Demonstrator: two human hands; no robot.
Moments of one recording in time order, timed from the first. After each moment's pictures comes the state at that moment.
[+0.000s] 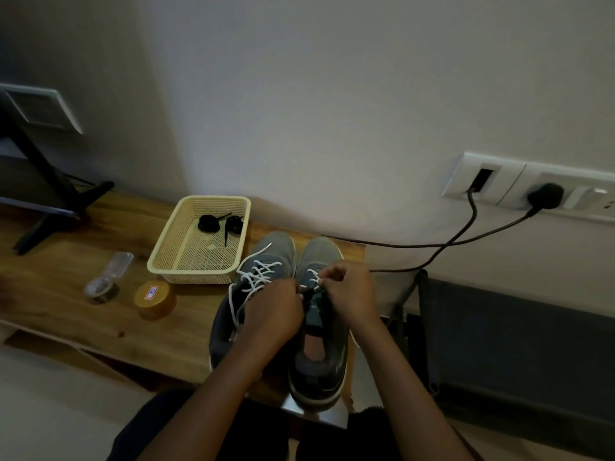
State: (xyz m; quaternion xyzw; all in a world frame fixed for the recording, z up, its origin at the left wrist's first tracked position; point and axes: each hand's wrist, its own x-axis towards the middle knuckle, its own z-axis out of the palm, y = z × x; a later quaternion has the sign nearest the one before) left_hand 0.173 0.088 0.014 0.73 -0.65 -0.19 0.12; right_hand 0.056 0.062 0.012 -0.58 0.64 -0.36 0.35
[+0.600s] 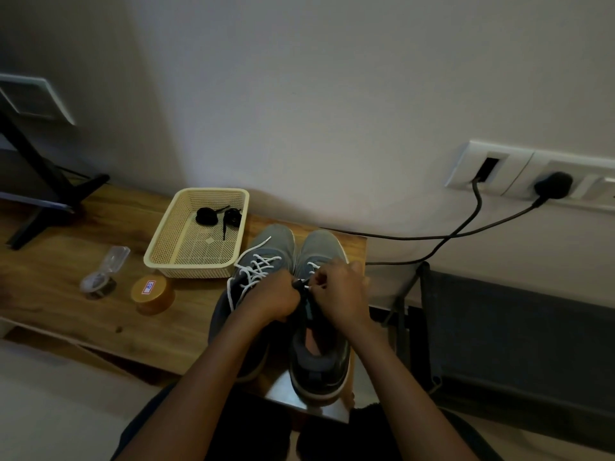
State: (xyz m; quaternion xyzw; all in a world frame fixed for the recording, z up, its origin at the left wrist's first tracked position) left_hand 0.182 0.067 0.014 0.70 -0.58 -0.40 0.09; right_hand 0.063 0.064 -0.002 -0.73 0.65 -0.18 0.15
